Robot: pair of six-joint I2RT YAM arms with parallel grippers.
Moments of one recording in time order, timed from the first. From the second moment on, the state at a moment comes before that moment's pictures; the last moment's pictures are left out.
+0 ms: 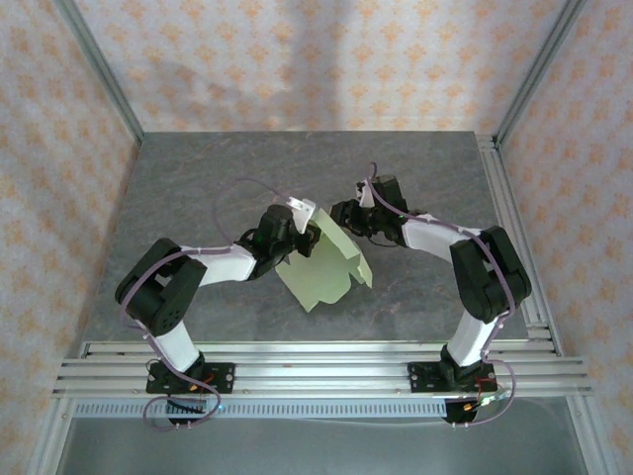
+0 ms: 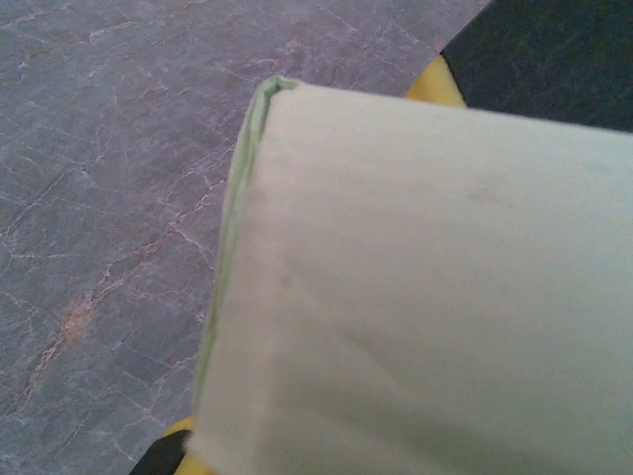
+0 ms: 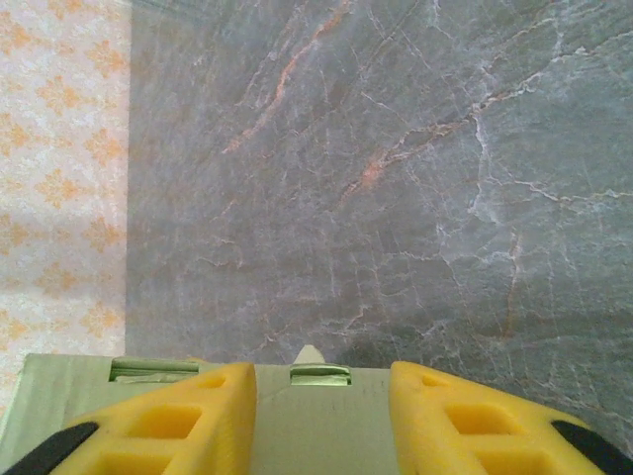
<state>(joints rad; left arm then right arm) -0.56 1.70 0.79 0.41 0.16 -0.17 0.43 1.75 1.01 0.05 -0.55 0.80</state>
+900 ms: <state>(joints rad) -0.52 1.65 1.14 -0.37 0.00 0.14 0.32 1.40 0.95 -0.20 -0.19 0.67</state>
